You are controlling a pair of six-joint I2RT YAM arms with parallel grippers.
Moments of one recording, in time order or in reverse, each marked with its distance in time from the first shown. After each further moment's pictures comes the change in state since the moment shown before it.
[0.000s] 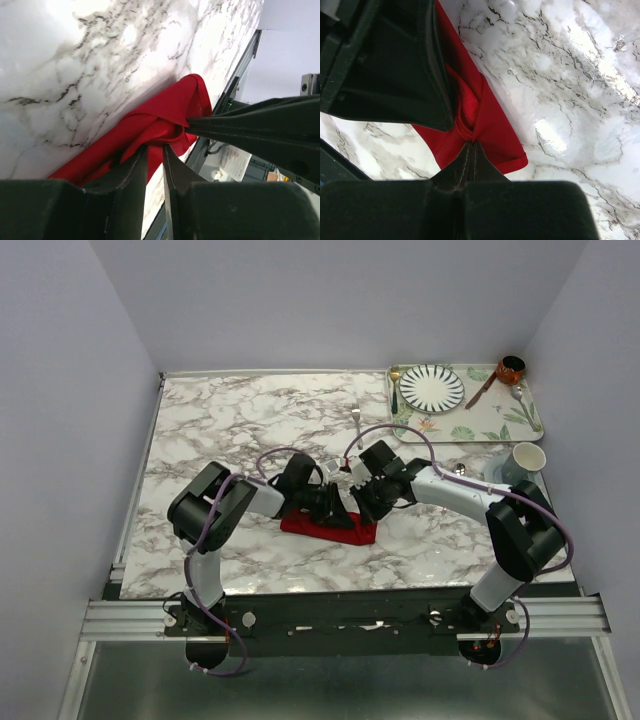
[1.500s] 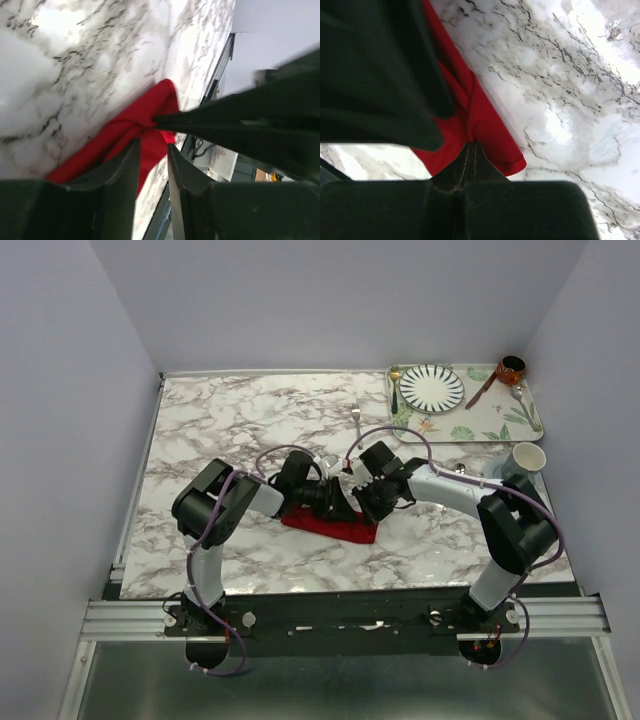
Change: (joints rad) left arm 0.014 0.072 0.002 0.209 0.069 -0.084; right arm -0.016 0.037 0.002 -0.003 0.018 0.004
